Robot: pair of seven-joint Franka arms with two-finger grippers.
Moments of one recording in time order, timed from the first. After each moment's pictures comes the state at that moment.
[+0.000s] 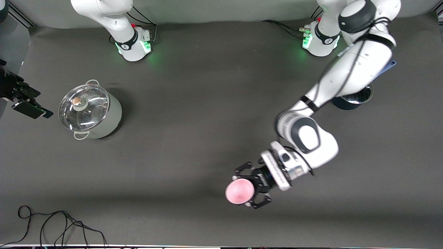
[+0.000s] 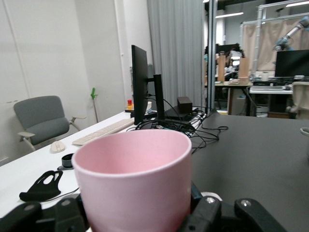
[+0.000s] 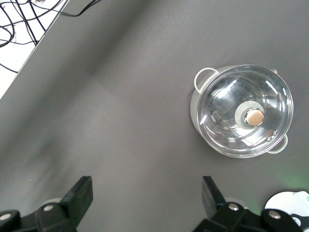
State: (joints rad) left arm -0.03 1.07 -0.90 -1.08 -1.22 2.88 2.11; right arm 0.05 0.04 -0.07 -1.48 0.06 1.53 0.85
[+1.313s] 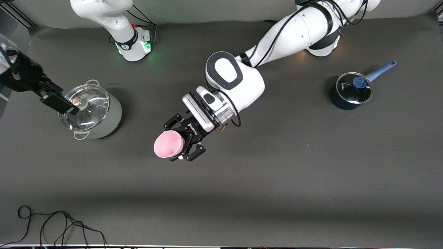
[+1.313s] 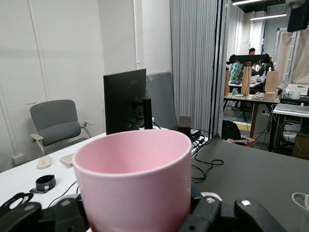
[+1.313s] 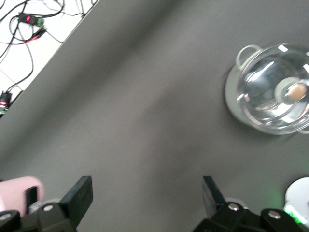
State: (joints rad) left arm -0.49 1.06 -0.89 -0.80 -1.22 3.32 1.96; right arm 0.24 0.22 -0.05 -1.12 0.08 1.39 1.01
